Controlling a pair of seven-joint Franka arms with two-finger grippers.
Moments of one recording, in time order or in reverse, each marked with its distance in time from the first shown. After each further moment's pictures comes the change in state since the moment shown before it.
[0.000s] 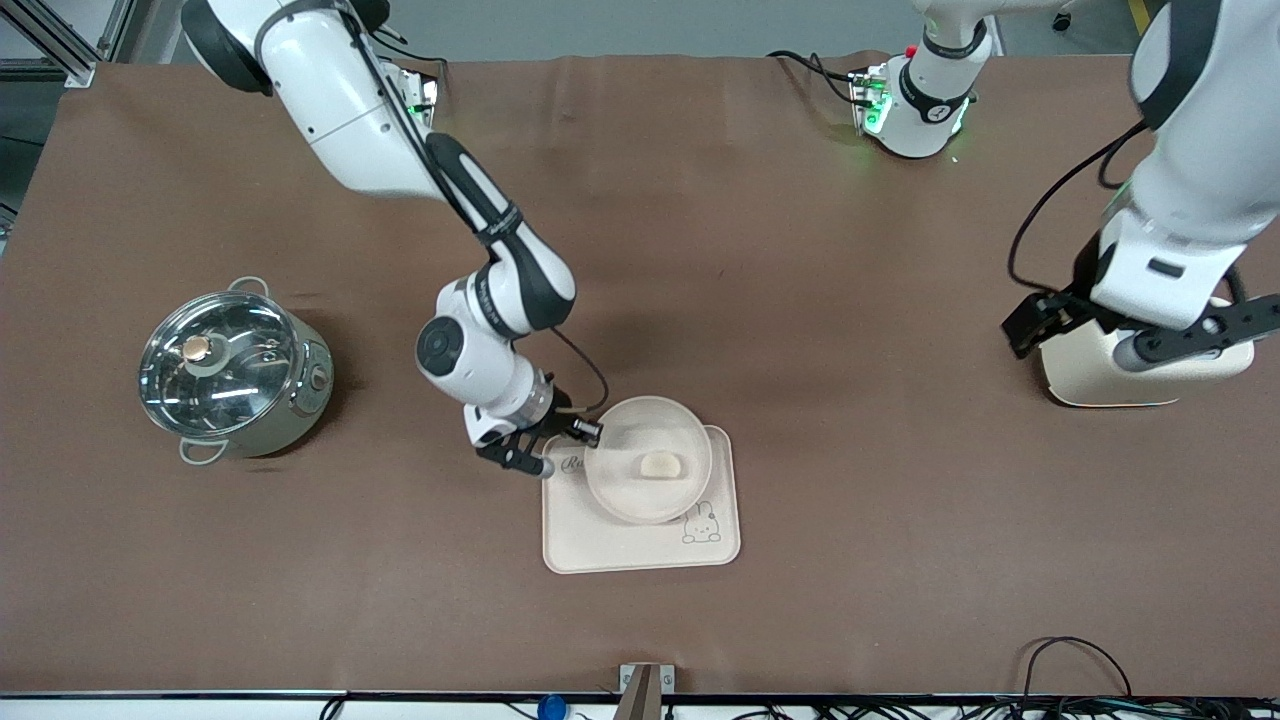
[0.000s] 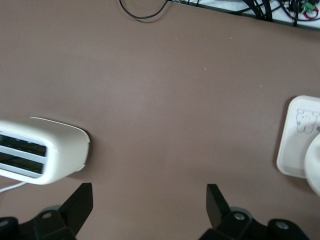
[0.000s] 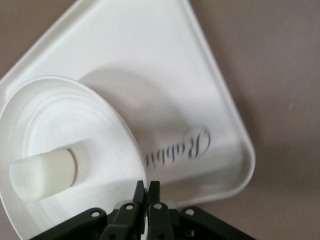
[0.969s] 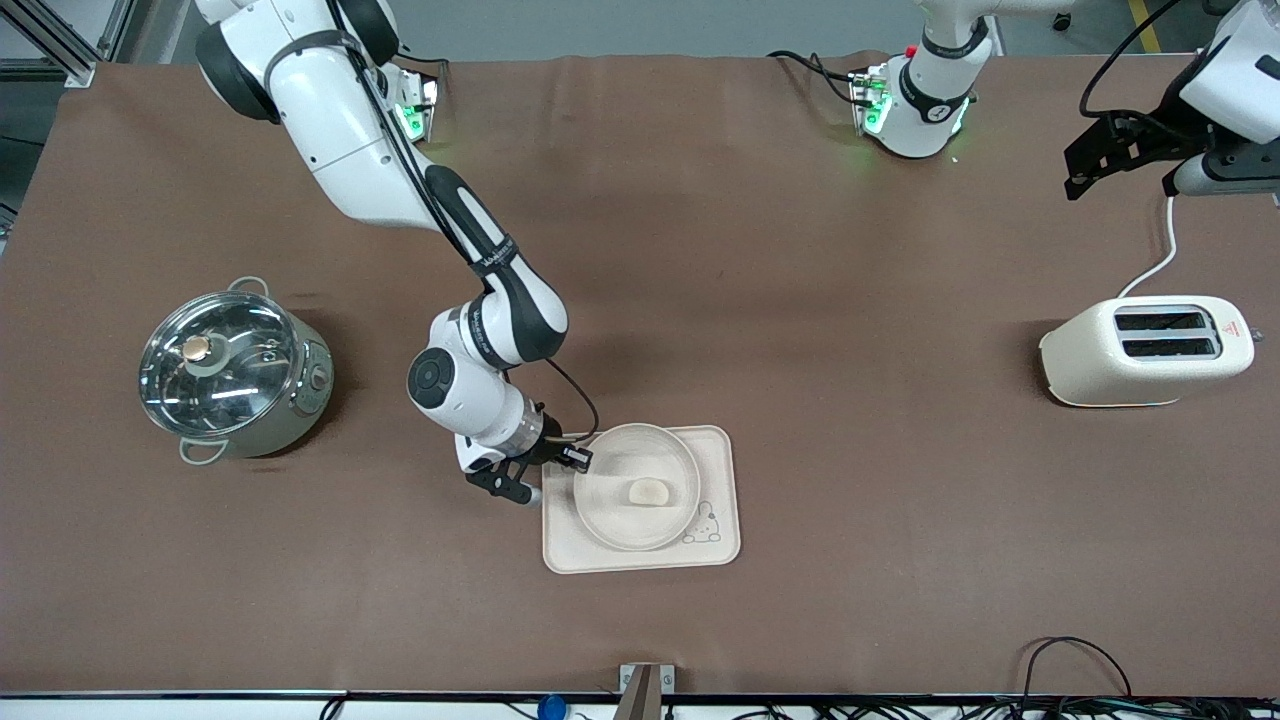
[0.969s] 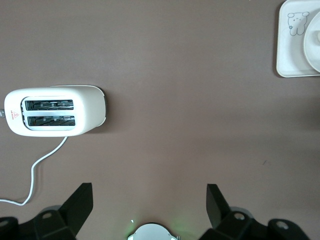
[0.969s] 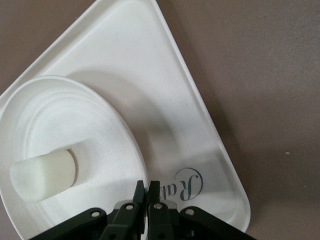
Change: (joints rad) left arm -0.138 -0.225 0.226 -0.069 -0.139 -0.271 0.316; right arm -0.003 0.072 -0.017 0.079 -0.001 0.003 0.000
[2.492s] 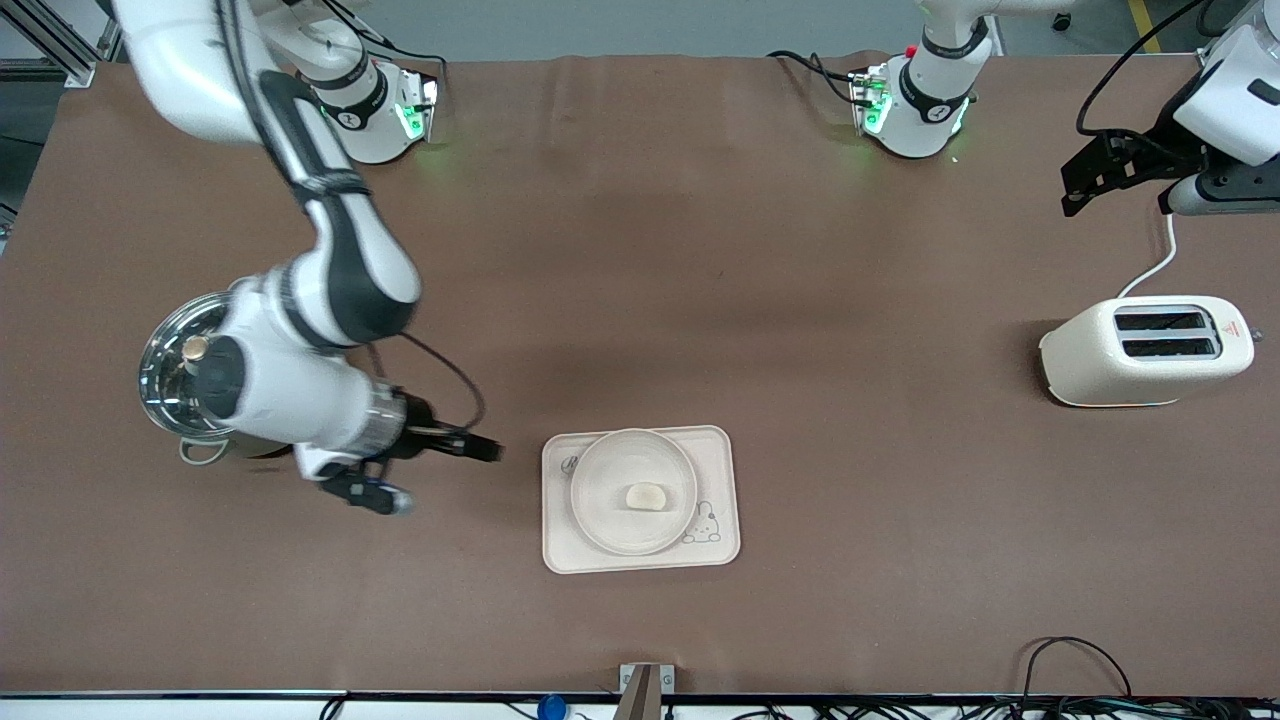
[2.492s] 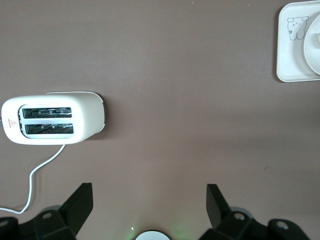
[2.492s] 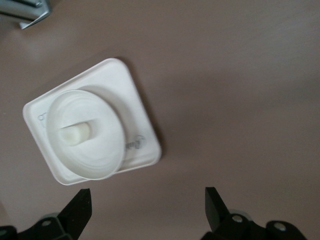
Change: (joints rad) left arm 0.002 0.017 0.000 -0.009 0.000 0.039 0.006; right arm -0.246 -0.345 -0.023 0.045 -0.154 -0.650 -0.069
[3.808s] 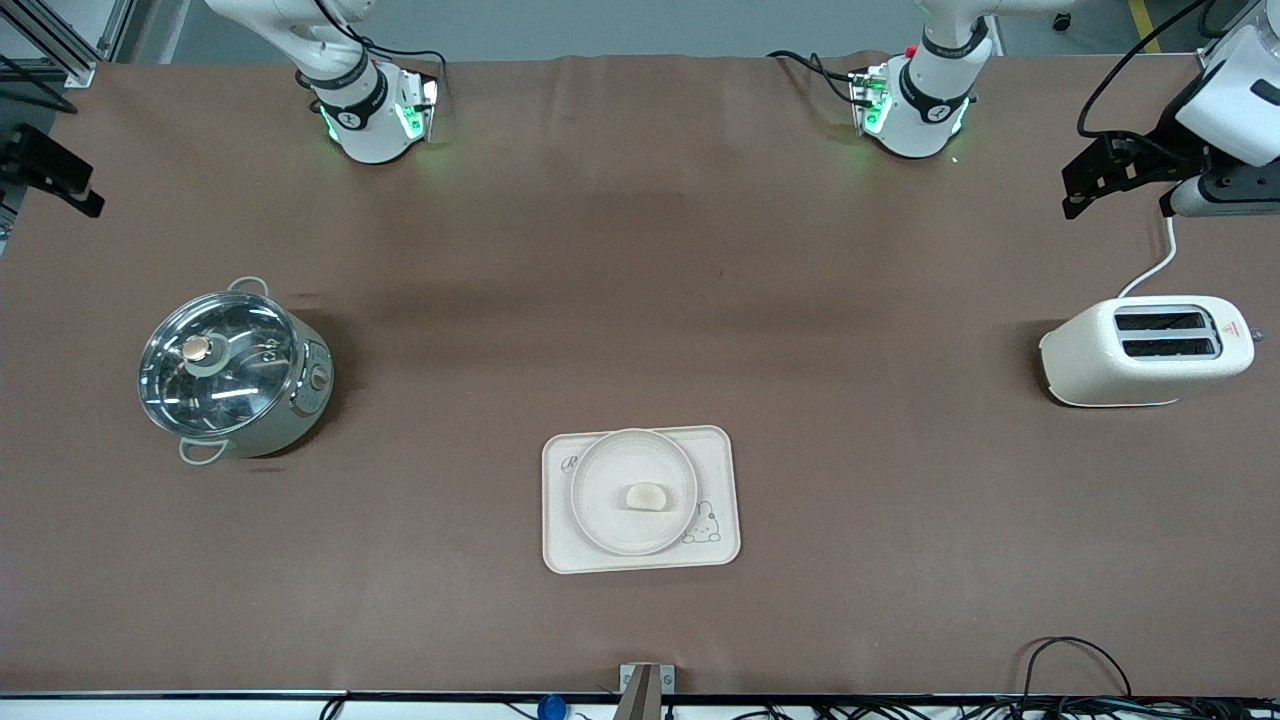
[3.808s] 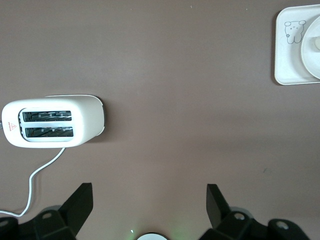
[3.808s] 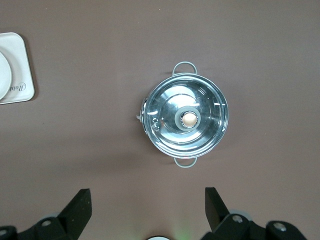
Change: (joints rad) left arm -0.001 0.012 0.000 0.020 0.000 0.002 0.000; right arm -0.271 -0.606 -0.013 -0.042 -0.371 -0.567 -0.404
